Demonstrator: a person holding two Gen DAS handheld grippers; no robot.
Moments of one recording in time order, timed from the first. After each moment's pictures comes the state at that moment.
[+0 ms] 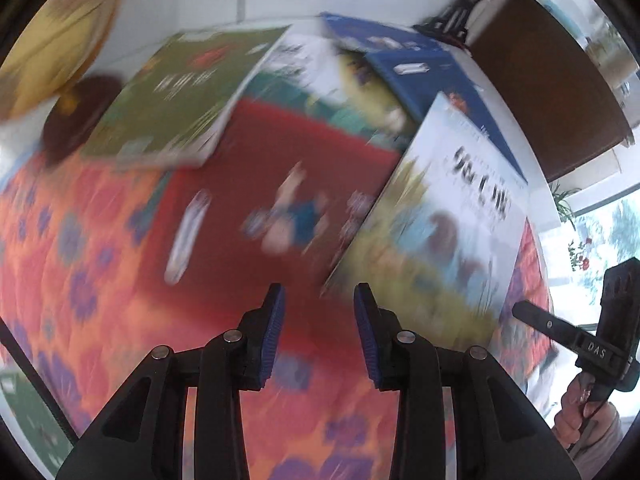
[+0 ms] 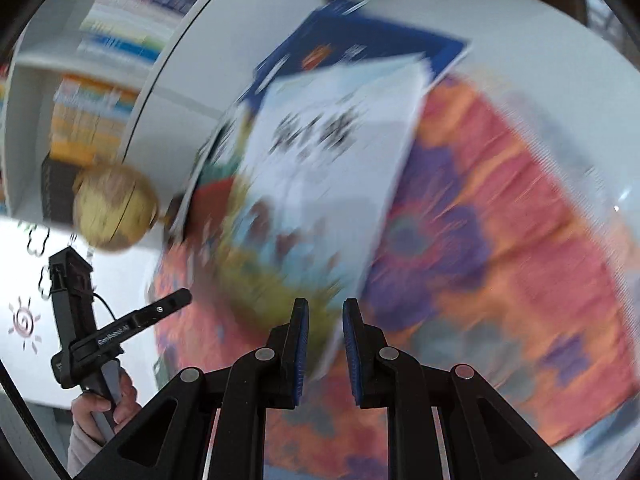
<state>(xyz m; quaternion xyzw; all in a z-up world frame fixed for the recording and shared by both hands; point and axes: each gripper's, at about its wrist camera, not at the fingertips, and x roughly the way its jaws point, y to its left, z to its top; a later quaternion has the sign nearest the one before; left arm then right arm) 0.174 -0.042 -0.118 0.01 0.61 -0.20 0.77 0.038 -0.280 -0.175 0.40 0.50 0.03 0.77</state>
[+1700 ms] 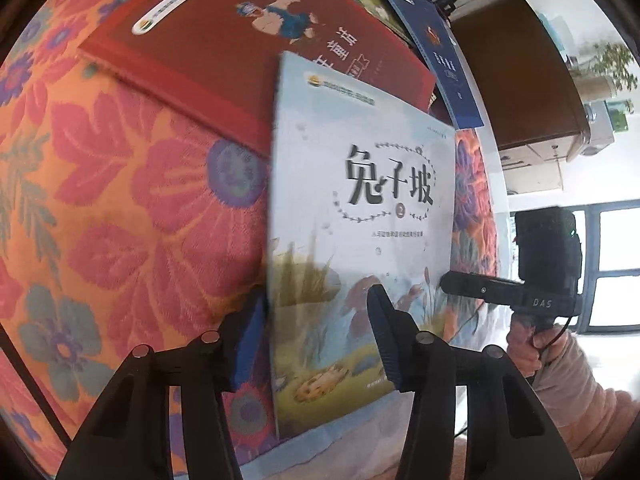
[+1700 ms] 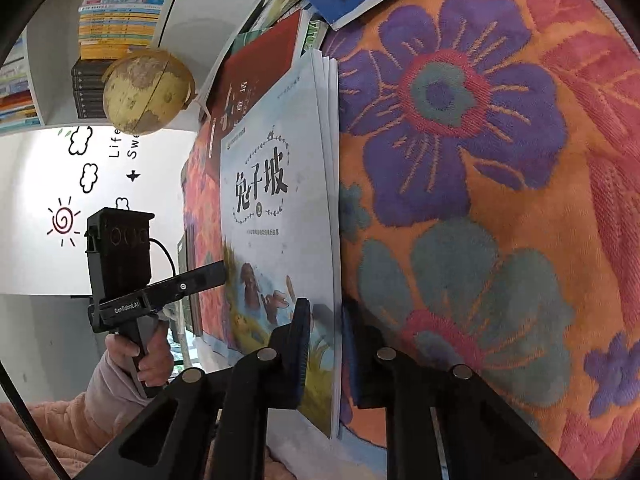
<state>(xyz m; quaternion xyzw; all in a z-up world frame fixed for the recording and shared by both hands) 0.064 0.003 -0.167 -0.13 0.67 -0.26 0.68 0.031 -0.242 -0.228 0.35 0.61 0.25 0.67</state>
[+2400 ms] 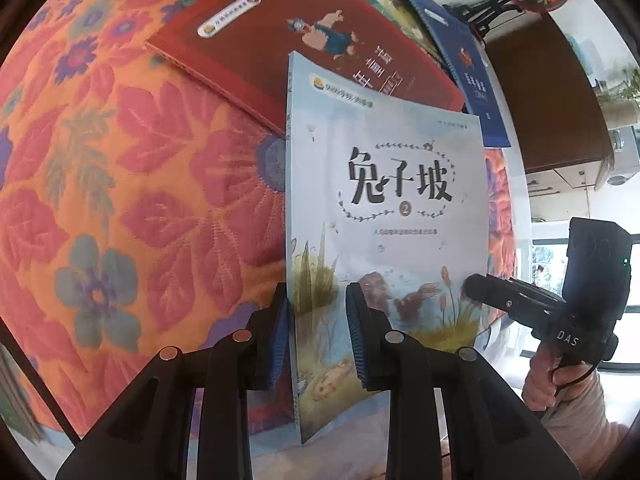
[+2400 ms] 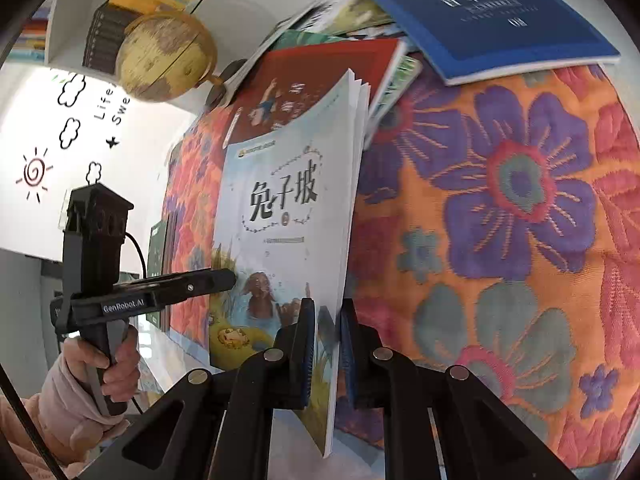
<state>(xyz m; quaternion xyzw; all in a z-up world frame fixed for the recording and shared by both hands) 0.055 0.021 -0.148 -0.14 0.67 -0.19 0.71 0.033 -0.199 -0.175 0.24 0.59 0.23 0.73</state>
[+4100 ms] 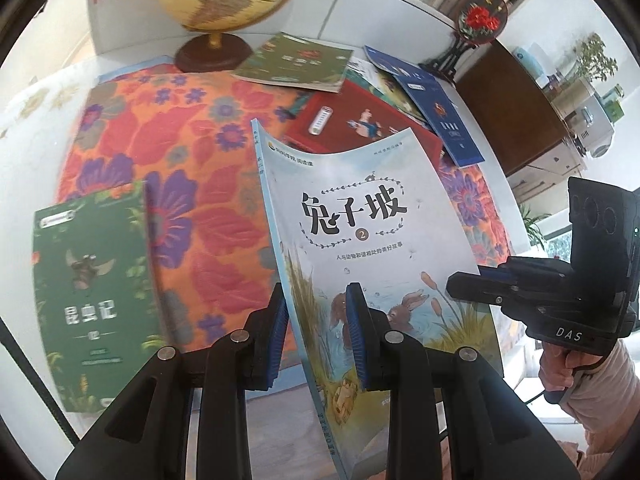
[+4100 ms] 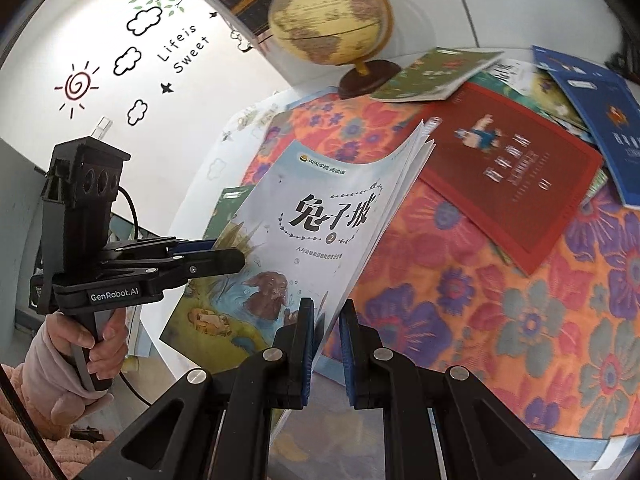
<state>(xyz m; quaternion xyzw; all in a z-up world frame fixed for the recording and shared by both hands) -0.008 0.154 -0.051 -0.08 0.57 -0.19 0.79 0.000 -0.017 -0.088 0.12 0.53 0.30 0.78</state>
